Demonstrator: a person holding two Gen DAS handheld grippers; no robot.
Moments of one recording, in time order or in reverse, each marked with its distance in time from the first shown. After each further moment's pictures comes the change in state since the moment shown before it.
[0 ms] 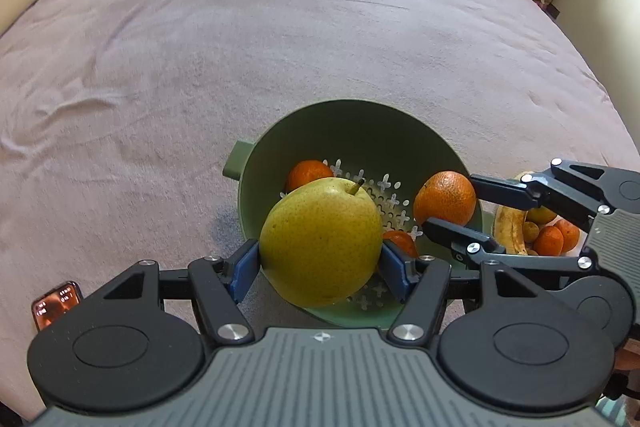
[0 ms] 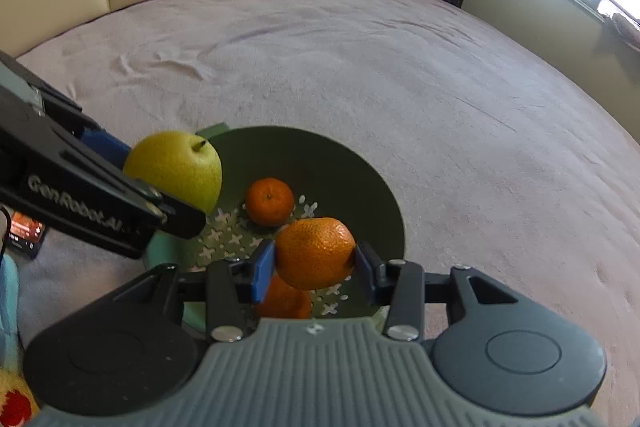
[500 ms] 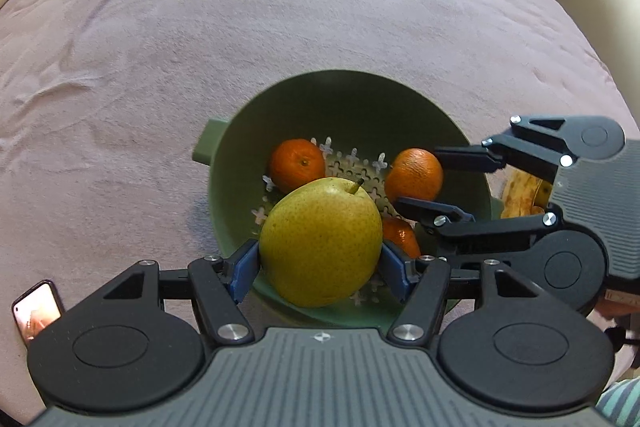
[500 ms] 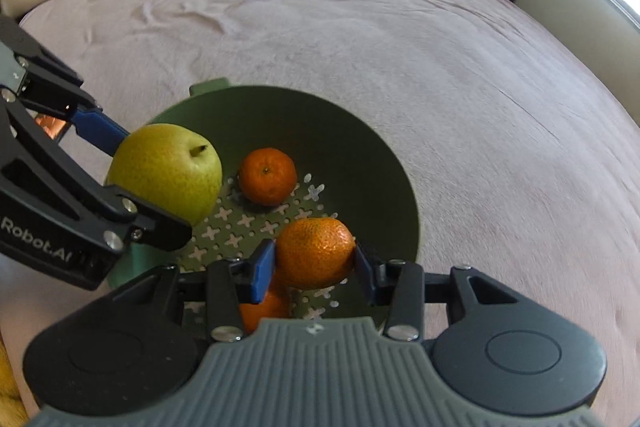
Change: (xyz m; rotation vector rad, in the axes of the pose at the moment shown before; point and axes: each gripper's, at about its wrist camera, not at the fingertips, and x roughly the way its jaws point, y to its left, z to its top) left arm 0.031 -0.012 0.003 0.026 0.079 -0.002; right arm 0.051 -0.020 0.006 -0.153 0.082 0.105
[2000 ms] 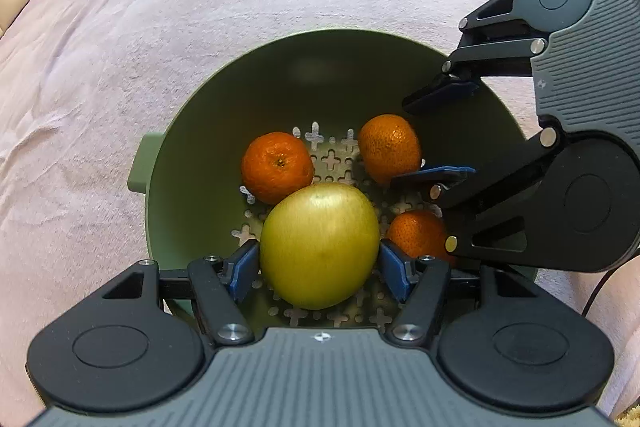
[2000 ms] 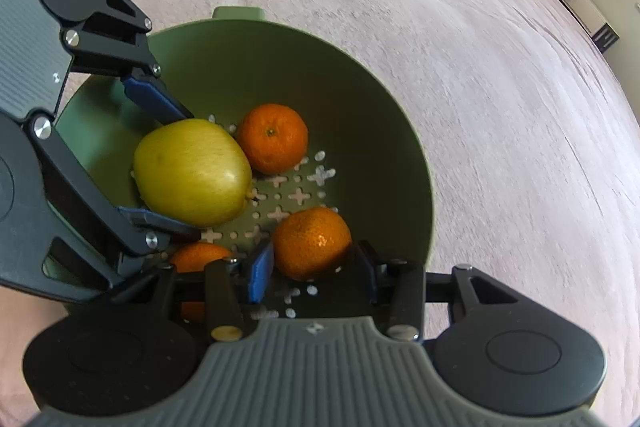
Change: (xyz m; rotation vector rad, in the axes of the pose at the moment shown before) left arm 0.056 -0.032 0.003 0.189 0.049 0.115; right arm 0.047 -0.013 0.014 -0.323 0.130 0.091
